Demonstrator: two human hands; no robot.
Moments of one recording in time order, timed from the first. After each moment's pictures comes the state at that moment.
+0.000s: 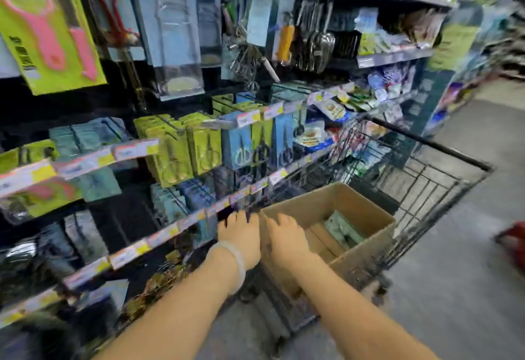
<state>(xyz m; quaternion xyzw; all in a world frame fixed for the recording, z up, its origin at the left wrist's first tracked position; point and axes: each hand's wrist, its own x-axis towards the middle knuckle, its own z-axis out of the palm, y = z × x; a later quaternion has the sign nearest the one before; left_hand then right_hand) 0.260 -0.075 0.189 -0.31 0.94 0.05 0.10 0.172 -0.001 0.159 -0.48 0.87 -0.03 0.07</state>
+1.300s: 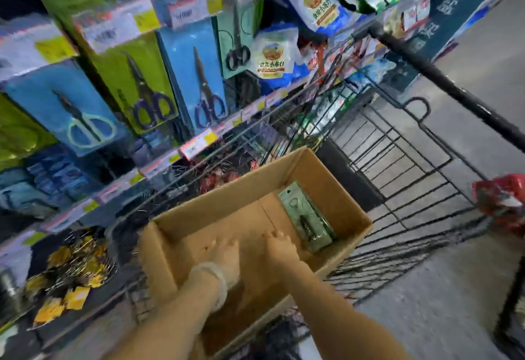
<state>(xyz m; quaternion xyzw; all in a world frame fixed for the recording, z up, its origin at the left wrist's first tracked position) -0.073 -0.099 0.001 -0.30 0.86 0.23 0.34 -0.178 -0.010 -0.034 -0.33 0.86 0.02 0.40</state>
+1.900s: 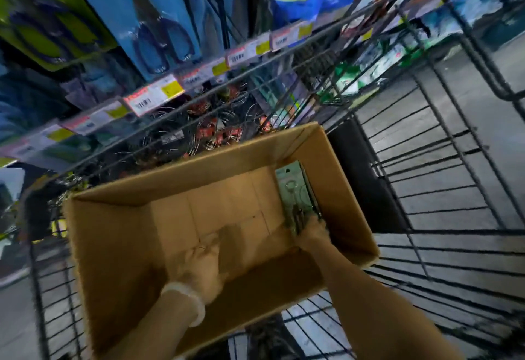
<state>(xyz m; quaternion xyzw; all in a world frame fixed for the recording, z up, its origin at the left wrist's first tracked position) -0.134 -0.055 -0.101 -0.44 0.74 0.33 0.39 -0.349 0.031 -0.167 -0.11 0.86 0.03 0.51</state>
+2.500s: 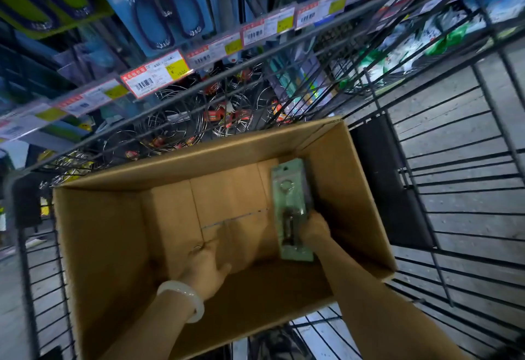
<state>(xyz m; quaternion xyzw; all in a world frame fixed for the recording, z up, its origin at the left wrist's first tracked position) -0.138 -0.055 -0.117 -0.57 0.64 0.42 0.31 -0.350 0.007 -0.188 -0.11 0.86 0.02 0.49</state>
